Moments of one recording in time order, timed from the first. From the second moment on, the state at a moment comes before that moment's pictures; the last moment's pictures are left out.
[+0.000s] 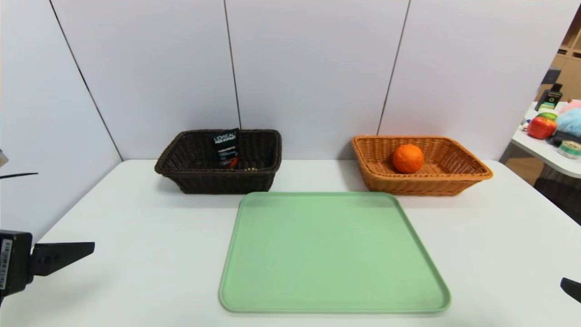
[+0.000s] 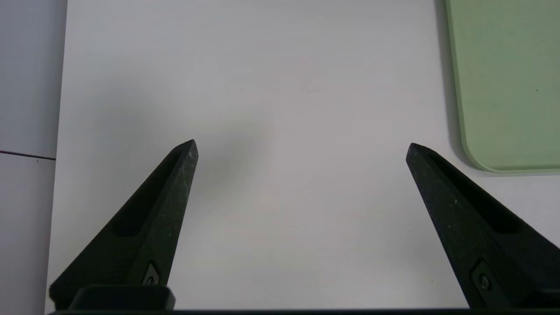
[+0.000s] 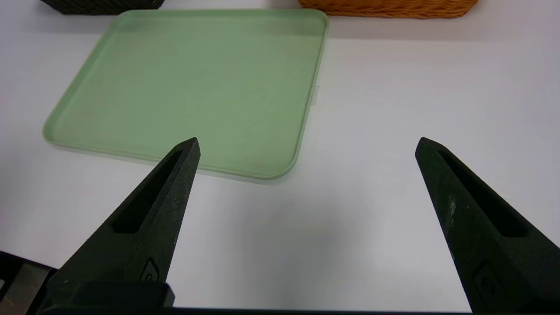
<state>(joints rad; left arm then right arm) -0.18 0.99 -0.91 0.56 0.12 -0.11 0.15 0.65 -0.59 0.29 0.12 0.12</state>
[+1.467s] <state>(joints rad) -0.04 0.42 -0.47 0.45 0.11 0.06 -0.02 0.31 -0.57 0.53 0.13 -0.05</state>
